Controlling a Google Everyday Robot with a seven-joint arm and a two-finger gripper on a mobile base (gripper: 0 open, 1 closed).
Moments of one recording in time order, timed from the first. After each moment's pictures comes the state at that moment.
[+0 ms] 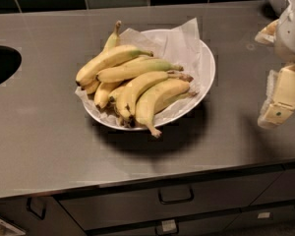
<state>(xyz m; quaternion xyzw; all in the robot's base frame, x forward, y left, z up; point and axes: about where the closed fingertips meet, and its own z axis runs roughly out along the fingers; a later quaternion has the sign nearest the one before) 0.439 -0.216 0.977 -0.60 0.78 -0.04 0.16</state>
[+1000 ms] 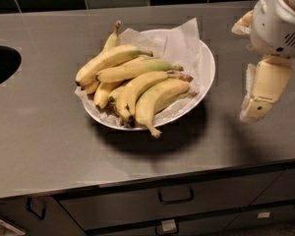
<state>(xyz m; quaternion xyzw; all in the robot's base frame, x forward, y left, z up) 0.443 -0.178 0.990 -0.64 0.75 -0.05 0.17</state>
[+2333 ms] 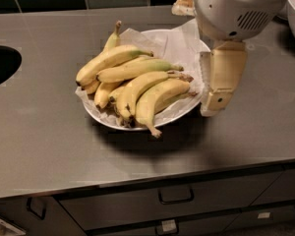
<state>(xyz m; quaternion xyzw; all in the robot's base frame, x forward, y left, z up) 0.431 -0.079 1.027 -0.75 0.63 -0.05 0.21</state>
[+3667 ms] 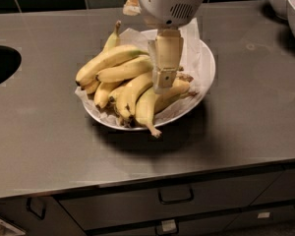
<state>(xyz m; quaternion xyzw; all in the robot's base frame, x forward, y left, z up) 0.495 -0.002 1.005 -0.80 0.56 0.01 0.22</state>
